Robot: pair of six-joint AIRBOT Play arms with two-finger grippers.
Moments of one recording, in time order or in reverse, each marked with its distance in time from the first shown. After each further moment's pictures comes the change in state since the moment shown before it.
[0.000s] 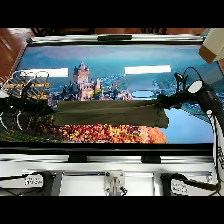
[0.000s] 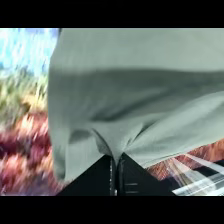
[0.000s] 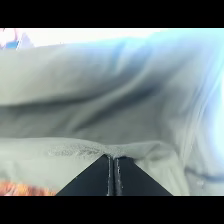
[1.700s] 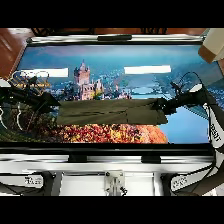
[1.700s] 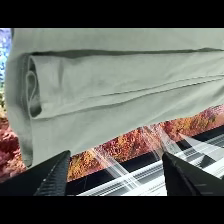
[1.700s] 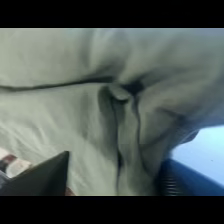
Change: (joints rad) left arm -0.054 -0.066 0.172 -0.021 -0.193 -0.126; right arm -0.132 -0.316 0.116 0.184 0.220 -0.267
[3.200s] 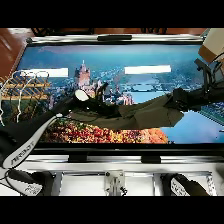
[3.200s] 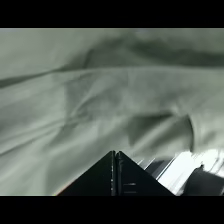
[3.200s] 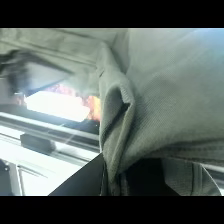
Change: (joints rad) left arm -0.855 -0.153 0.002 -0.375 0.575 -0.042; right arm 0.053 0.674 0.024 -0.009 0.333 0.344
